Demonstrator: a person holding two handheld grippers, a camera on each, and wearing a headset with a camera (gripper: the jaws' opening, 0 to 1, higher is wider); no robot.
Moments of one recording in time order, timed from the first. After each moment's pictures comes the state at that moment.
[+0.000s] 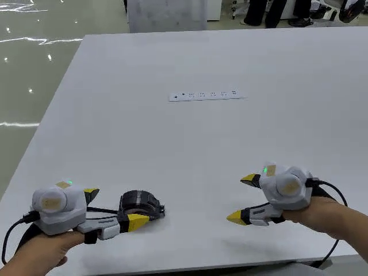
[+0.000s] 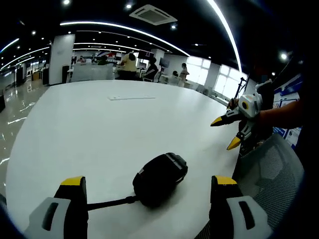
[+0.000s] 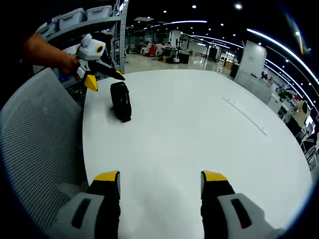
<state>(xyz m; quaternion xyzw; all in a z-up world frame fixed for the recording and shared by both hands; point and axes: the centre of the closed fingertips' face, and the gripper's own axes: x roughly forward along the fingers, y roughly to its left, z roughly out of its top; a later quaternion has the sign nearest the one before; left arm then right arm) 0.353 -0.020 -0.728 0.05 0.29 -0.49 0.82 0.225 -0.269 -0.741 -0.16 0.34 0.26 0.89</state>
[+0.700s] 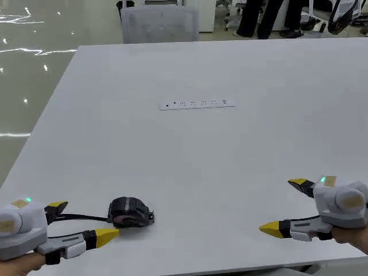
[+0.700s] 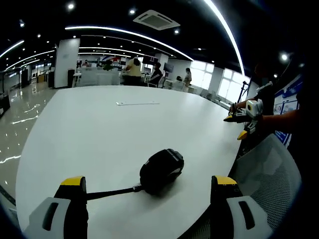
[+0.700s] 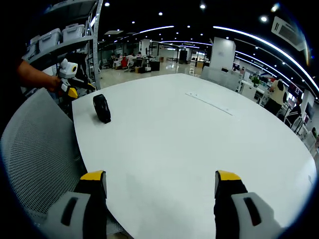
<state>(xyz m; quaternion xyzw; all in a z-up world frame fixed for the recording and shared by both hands) 0.336 0.014 -0.701 0.04 0.27 -0.48 0.83 0.172 -0.348 -0.702 -0.09 0.31 0.17 0.93</state>
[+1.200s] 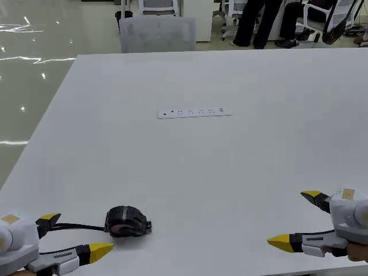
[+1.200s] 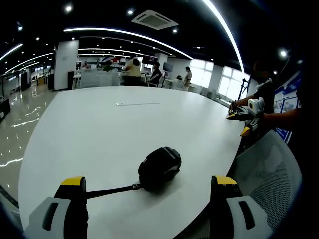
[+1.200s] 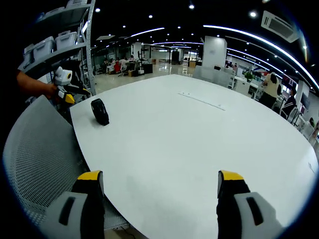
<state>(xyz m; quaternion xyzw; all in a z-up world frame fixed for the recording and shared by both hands) 0.332 0.013 -0.701 0.05 0.27 -0.48 0.83 0.154 -0.358 -0.702 -0.07 0.31 0.14 0.94</state>
